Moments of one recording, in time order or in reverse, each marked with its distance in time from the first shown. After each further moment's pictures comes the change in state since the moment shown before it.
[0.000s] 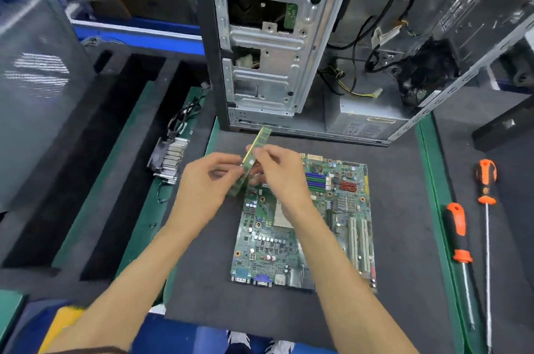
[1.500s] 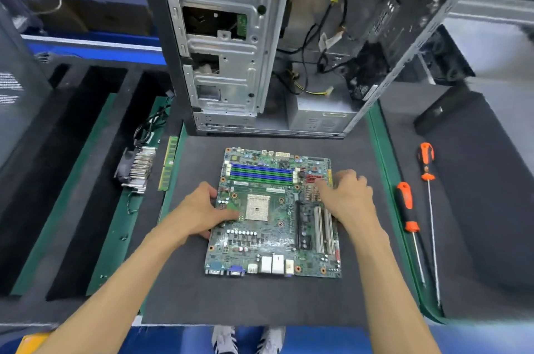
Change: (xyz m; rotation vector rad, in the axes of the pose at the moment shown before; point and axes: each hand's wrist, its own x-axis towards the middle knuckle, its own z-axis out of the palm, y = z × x) left_hand -0.002 -0.030 0.030 0.415 -0.463 -0.431; right_hand -0.057 0.020 -0.148 -0.835 0.354 0.369
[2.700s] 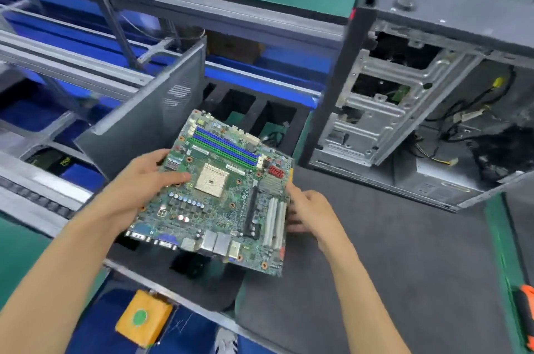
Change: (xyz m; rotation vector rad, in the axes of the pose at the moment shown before) left_hand -0.120 -0.118 -0.215 -0.513 0.463 0.160; right_hand -0.074 -0.193 0.116 0.449 -0.548 -0.239
